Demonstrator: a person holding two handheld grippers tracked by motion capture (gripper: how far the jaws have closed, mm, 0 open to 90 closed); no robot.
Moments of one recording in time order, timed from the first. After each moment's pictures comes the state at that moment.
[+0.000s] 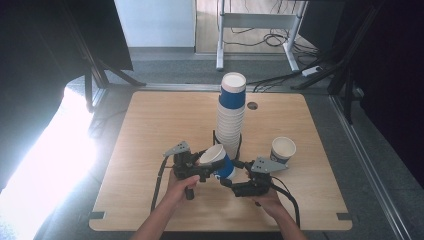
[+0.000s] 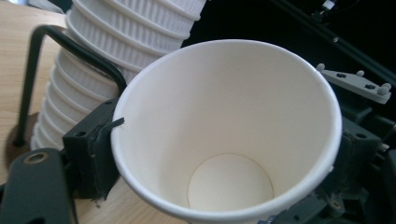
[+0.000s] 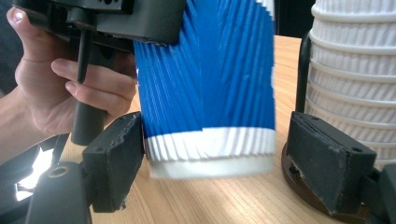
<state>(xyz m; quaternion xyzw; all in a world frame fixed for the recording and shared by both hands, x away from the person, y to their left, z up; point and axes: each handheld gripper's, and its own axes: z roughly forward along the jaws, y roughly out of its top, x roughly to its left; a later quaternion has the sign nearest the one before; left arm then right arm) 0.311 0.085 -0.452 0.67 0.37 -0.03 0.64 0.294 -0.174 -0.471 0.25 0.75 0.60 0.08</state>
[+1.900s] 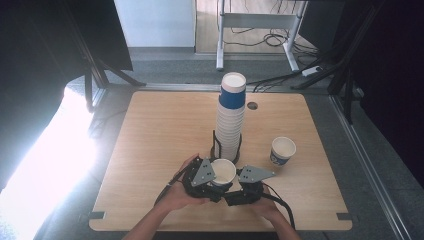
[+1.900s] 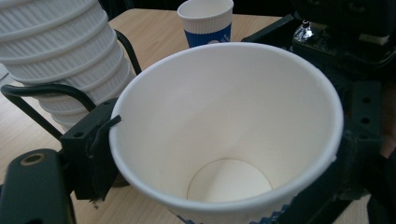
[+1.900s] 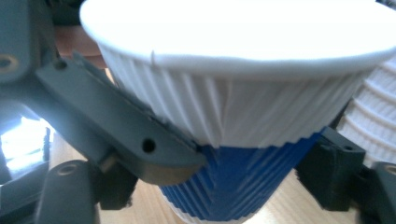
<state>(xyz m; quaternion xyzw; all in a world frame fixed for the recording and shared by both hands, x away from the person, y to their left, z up) 0.270 0.048 -0.439 0.84 0.18 0.19 0.48 0.278 -0.151 -0.481 0.21 0.80 0.55 0.11</state>
